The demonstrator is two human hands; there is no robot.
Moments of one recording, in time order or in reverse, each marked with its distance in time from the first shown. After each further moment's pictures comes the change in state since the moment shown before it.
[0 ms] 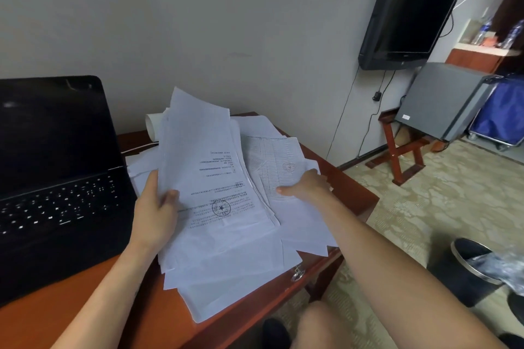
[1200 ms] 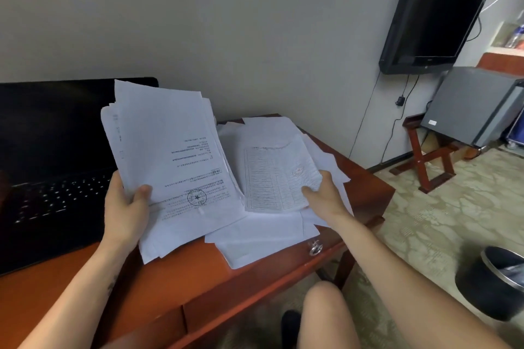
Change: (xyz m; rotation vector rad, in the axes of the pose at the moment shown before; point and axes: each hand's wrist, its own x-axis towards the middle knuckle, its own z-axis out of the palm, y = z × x) left_hand -0.047 -0.010 -0.109 -0.064 0.232 0.072; right_hand -0.098 0.025 0.028 0.720 0.009 -0.328
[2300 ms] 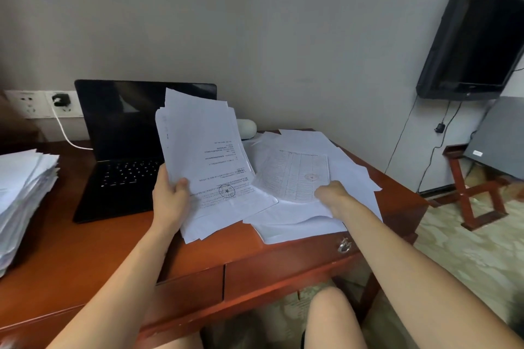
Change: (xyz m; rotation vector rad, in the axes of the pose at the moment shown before) left_hand -0.029 -0.012 -0.029 0.035 0.115 0.034; right_hand -0.019 -0.040 0.047 0.000 -0.037 0.251
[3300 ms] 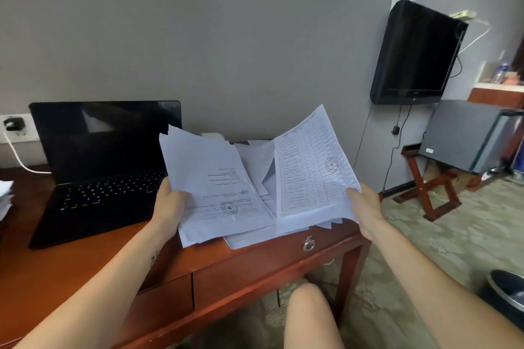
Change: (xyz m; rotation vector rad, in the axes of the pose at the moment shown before) left_hand -0.012 0.037 0.053 -0.244 -0.234 -0.319; right_hand -0.029 0.063 -0.128 0.354 0.259 -0.259
